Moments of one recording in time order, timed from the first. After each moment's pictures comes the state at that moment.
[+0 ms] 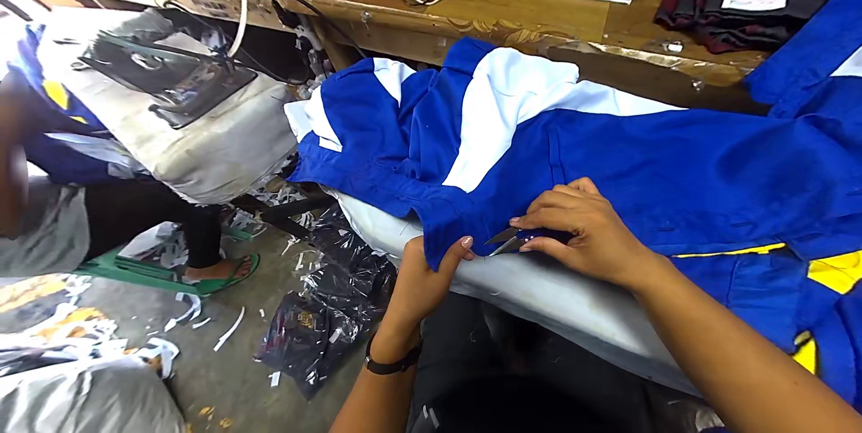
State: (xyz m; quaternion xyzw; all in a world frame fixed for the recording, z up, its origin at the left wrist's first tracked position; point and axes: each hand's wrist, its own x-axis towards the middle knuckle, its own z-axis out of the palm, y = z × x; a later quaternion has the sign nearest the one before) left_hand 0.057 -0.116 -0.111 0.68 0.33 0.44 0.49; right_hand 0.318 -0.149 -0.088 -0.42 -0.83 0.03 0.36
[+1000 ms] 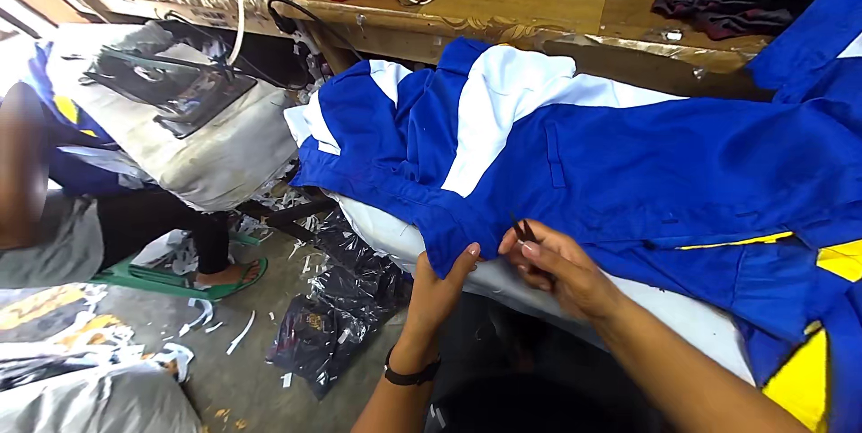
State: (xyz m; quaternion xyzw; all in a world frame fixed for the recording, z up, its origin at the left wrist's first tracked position) left_hand 0.073 -0.139 -0.120 0.54 0.34 0.49 0.59; right_hand 0.261 -0.186 -0.107 -0.35 -0.50 0.58 0.54
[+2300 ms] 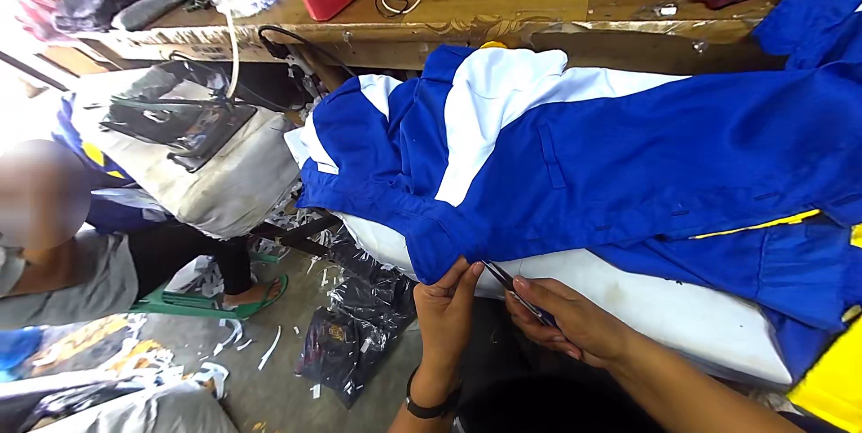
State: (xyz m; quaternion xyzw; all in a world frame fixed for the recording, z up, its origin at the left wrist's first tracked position) left_hand 0.077 -0.152 -0.129 0.59 0.30 0.57 0.49; right_hand 0.246 -0.218 -0.110 -0.32 -0.37 0.75 0.44
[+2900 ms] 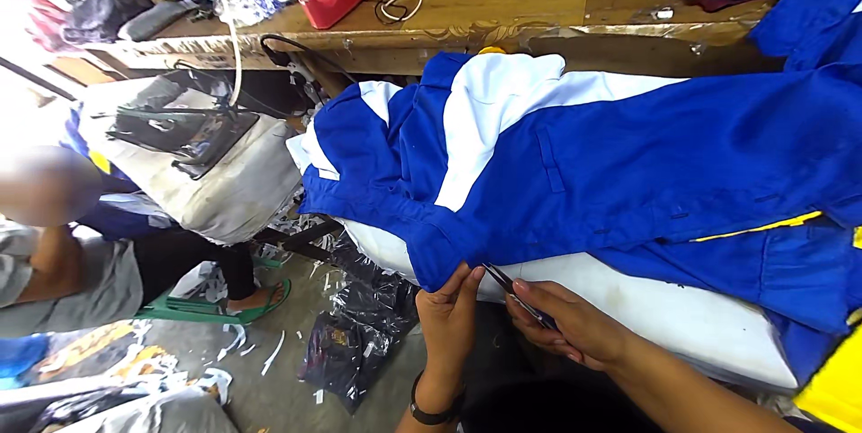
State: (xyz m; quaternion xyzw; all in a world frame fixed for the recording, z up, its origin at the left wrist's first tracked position) left_hand 0.079 -0.153 -0.131 0.60 0.31 0.58 0.46; right_hand 0.246 -0.217 -0.111 -0.32 -0.37 0.75 0.44
